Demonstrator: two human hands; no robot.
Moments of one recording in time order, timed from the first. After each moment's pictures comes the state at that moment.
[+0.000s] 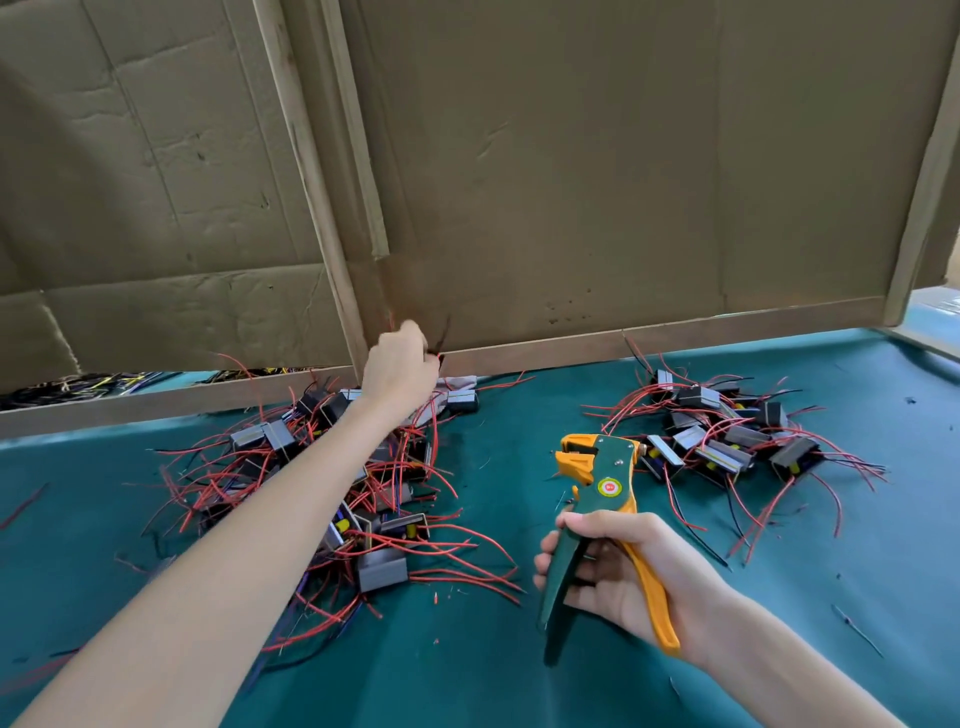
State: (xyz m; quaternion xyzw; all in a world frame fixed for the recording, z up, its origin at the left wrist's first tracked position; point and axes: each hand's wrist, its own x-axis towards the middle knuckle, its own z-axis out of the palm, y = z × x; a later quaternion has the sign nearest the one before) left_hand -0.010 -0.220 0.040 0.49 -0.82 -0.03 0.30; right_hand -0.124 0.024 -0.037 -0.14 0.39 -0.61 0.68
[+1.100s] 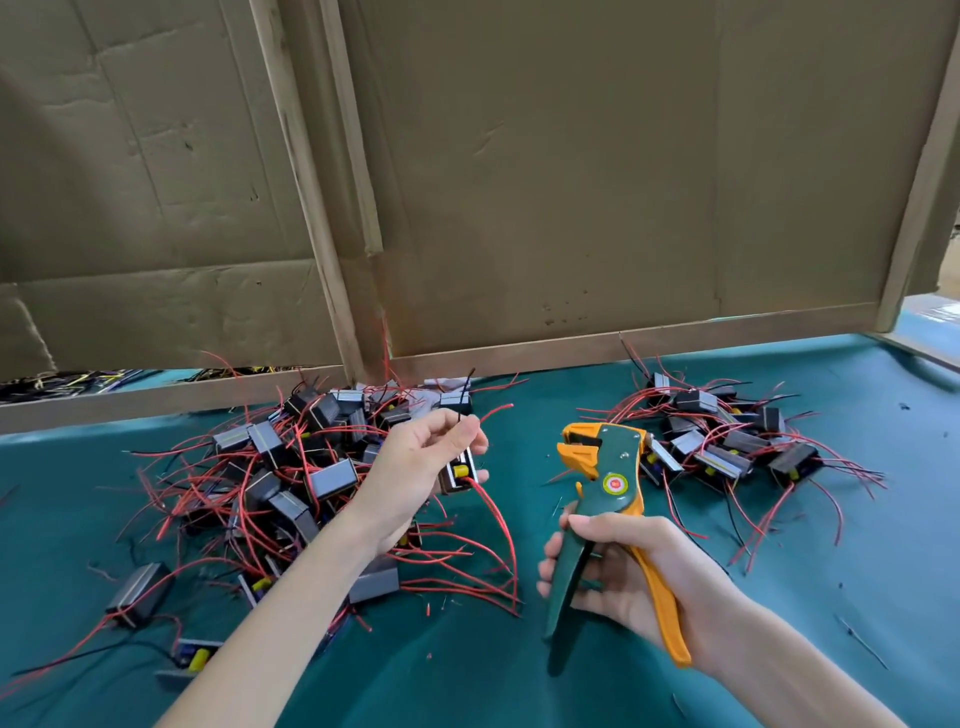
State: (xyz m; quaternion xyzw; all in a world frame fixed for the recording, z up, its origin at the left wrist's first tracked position) left_hand 0.025 -0.124 0.002 0.27 -0.67 -0.59 0.34; right_hand -0.132 0.020 -0.042 -0.19 0.39 -0.62 0.66
